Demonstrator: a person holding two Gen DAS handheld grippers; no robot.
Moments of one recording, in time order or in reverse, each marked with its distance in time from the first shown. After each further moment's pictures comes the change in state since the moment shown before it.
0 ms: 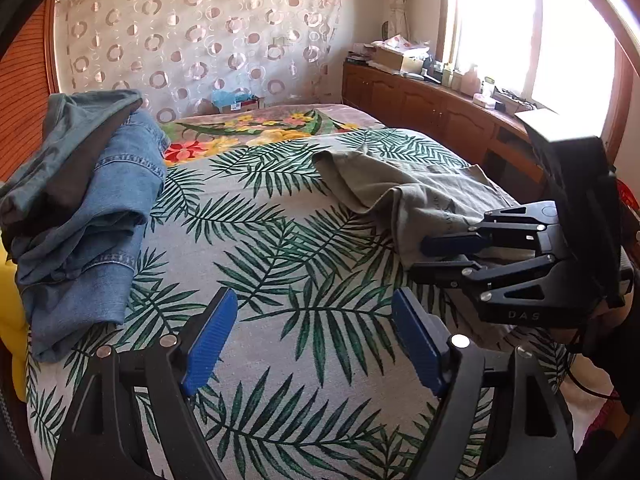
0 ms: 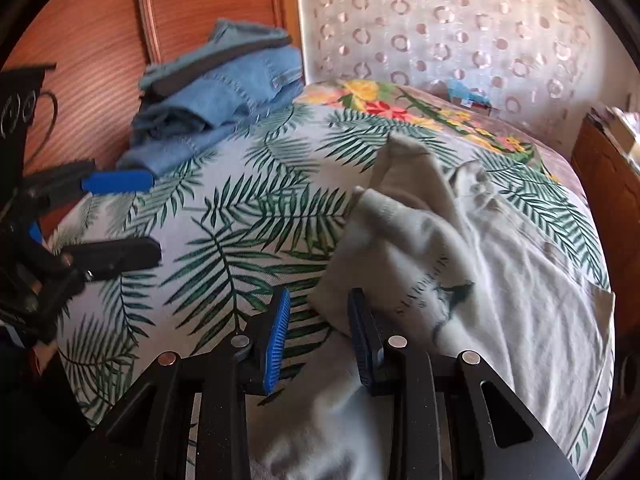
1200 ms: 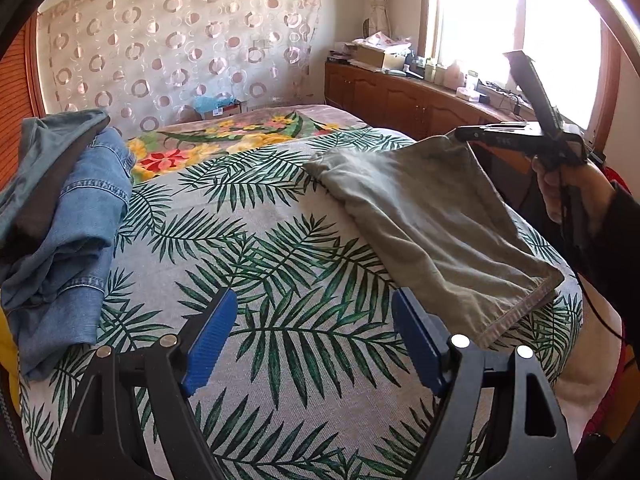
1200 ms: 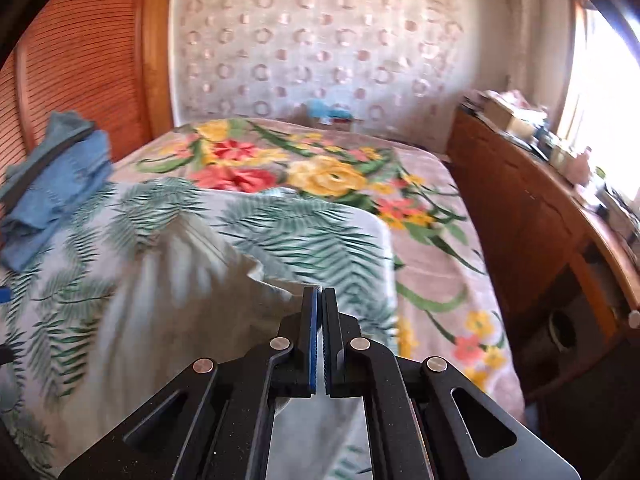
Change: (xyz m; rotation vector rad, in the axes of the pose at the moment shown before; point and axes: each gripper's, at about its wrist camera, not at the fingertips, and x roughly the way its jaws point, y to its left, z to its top) left arm 0.008 -0.029 0.011 0.056 0.001 -0.038; right arm -0.051 -0.127 0.018 0.217 -0.102 -0.414
